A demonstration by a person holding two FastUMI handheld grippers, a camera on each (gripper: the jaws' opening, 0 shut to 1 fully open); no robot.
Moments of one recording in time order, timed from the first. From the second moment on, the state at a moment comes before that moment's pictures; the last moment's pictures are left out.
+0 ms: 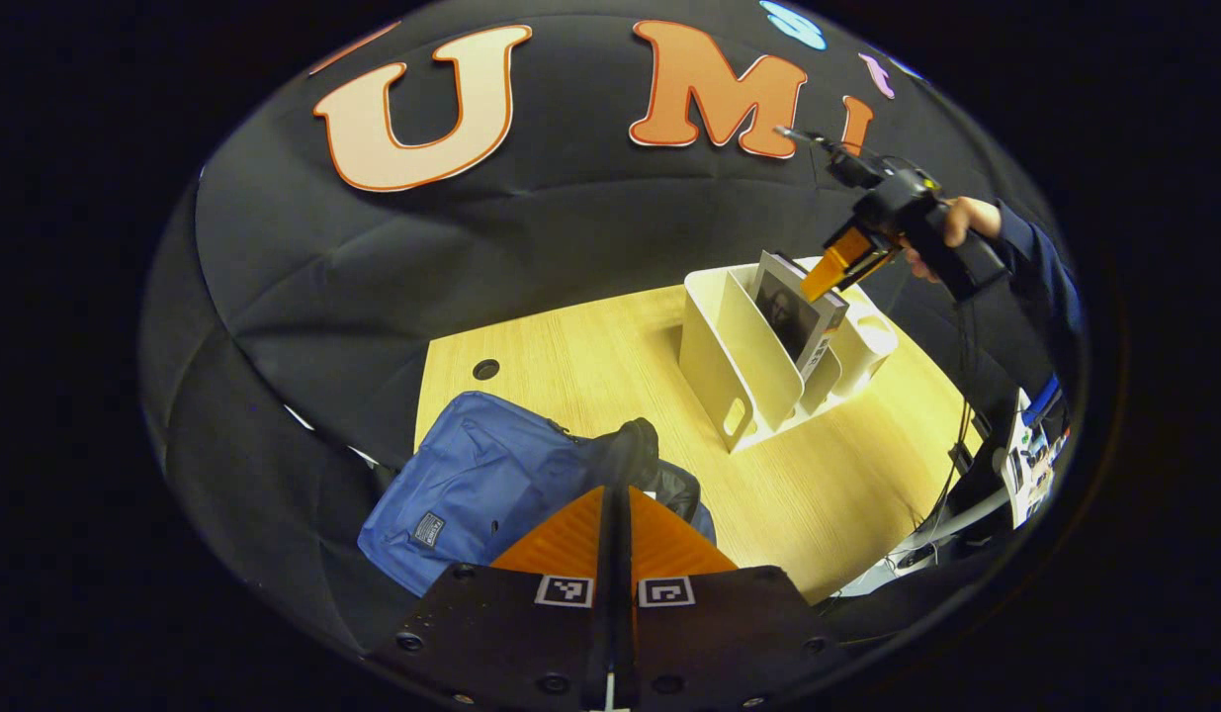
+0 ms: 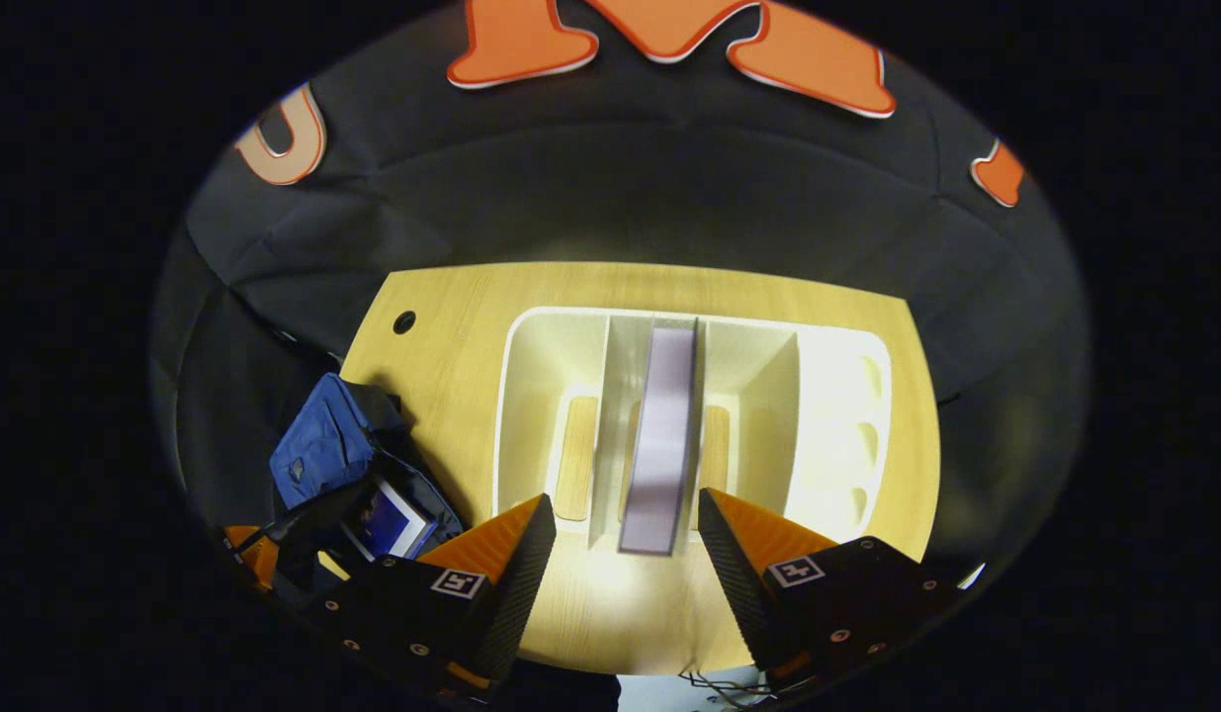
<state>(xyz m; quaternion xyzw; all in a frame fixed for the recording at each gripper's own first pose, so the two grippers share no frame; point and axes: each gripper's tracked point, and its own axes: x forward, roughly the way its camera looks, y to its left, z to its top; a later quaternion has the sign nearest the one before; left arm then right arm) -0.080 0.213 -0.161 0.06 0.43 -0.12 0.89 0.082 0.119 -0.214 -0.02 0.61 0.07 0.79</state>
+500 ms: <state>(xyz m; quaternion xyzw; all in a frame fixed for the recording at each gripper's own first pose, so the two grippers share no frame) -0.079 0.210 -0.167 0.05 0.43 -0.13 0.89 0.112 0.108 -0.284 -0.06 0.67 0.01 0.74</state>
